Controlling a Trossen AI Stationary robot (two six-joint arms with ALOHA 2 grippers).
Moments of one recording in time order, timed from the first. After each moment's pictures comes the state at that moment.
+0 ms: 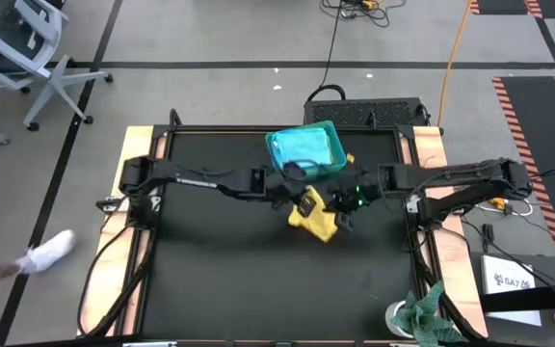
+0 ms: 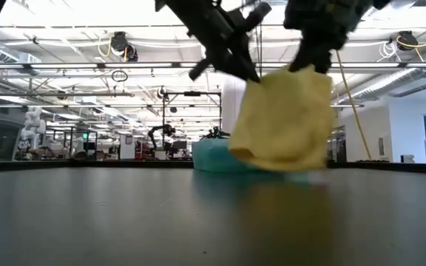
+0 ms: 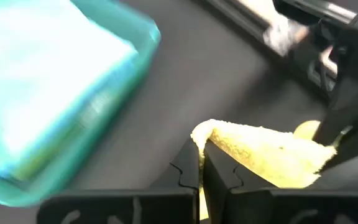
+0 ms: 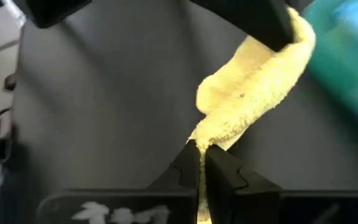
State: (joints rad) left arm 0.02 1.89 1.53 -0.35 -0.27 -0.63; right arm -0.05 1.19 0.88 -0.51 -0.13 0.32
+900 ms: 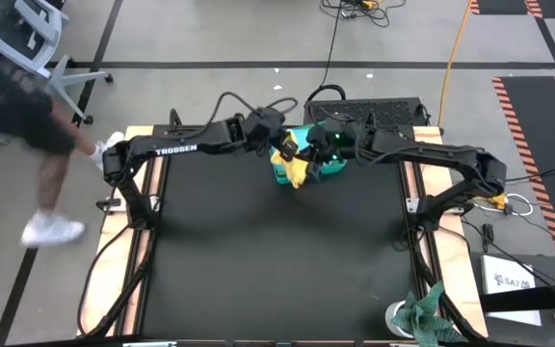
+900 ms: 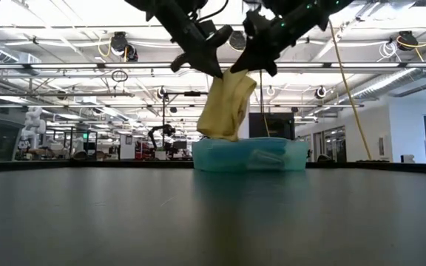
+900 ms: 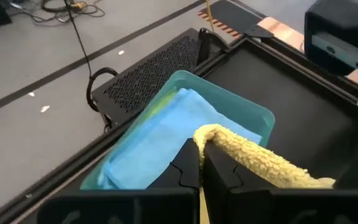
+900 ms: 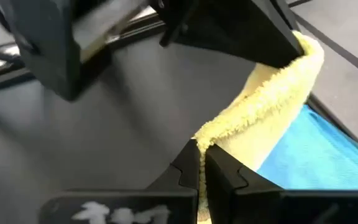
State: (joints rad) left arm 0.34 1.75 1.53 -0.39 -0.28 -0.33; right arm -0.38 1.44 1.13 -0.26 -0.16 0.11
